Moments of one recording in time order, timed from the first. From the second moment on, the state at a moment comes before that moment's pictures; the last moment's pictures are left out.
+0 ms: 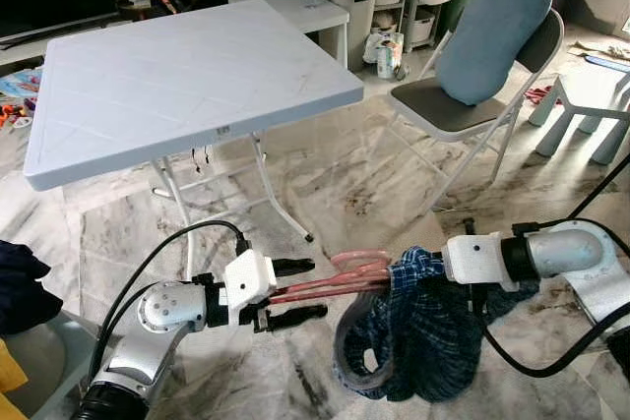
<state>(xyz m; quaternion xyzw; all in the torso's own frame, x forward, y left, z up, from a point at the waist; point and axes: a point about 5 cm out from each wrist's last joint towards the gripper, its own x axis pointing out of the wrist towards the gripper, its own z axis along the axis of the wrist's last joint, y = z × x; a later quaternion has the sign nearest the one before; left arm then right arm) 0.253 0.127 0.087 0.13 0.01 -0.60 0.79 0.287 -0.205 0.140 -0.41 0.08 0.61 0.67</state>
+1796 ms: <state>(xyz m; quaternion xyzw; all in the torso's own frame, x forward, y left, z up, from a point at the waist) 0.269 0.146 0.077 0.17 0.06 -0.55 0.81 0.318 -0.173 0.151 -0.42 -0.02 0.54 0.73</state>
